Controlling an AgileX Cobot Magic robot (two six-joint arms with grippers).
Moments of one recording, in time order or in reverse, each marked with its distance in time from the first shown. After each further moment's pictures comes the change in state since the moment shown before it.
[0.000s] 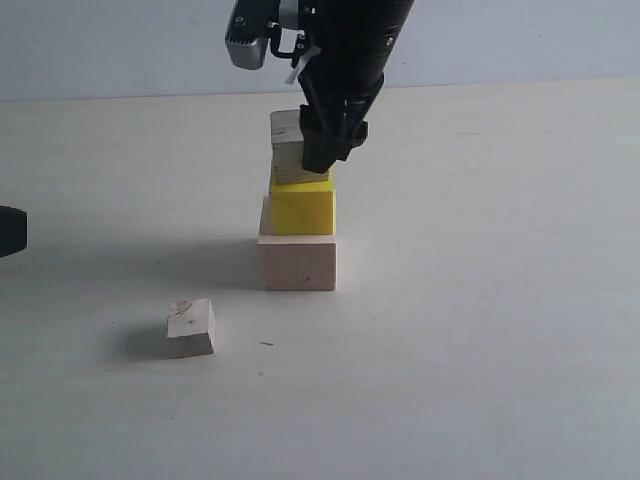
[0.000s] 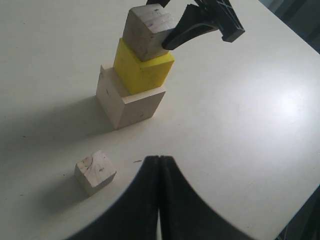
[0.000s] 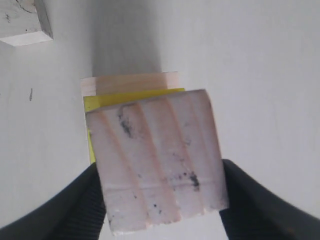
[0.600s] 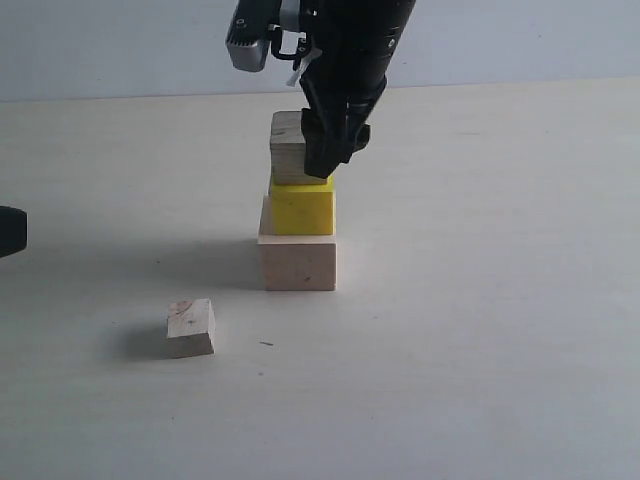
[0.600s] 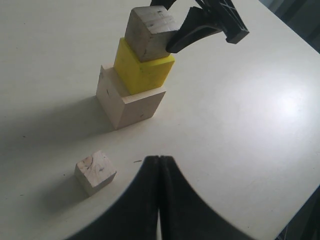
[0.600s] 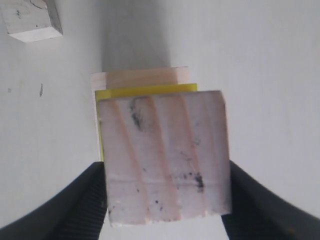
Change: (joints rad) left arm 0.000 0.000 0.000 0.001 0.000 0.000; right arm 0.000 0.000 0.000 0.006 0.026 0.006
